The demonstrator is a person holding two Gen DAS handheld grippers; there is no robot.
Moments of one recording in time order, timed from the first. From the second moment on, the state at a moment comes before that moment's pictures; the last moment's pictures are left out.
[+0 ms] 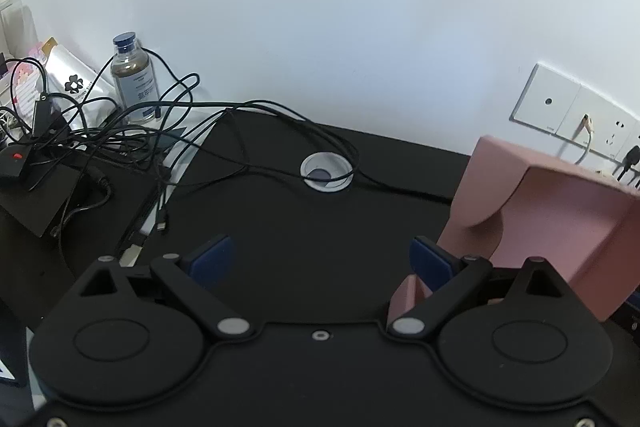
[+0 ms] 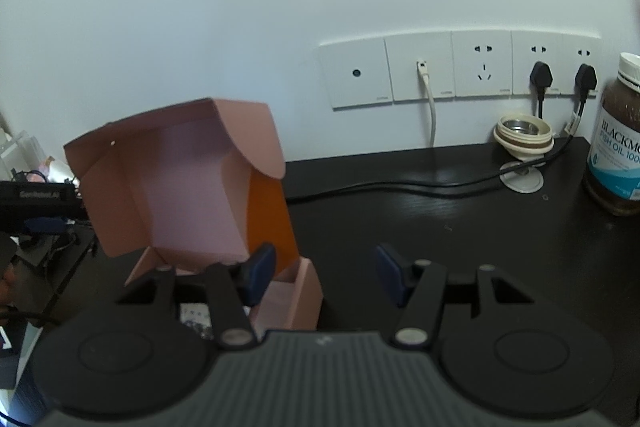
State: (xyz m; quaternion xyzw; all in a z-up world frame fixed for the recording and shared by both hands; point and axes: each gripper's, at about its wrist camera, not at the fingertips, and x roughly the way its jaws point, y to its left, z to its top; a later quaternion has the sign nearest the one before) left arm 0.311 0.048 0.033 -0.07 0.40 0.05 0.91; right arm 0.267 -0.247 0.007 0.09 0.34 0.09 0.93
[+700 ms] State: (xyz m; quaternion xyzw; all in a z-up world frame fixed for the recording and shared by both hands) left arm 0.334 0.075 0.033 -0.09 0.43 0.09 0.90; right arm 0.266 -0.269 0.013 0.10 0.34 0.05 0.93
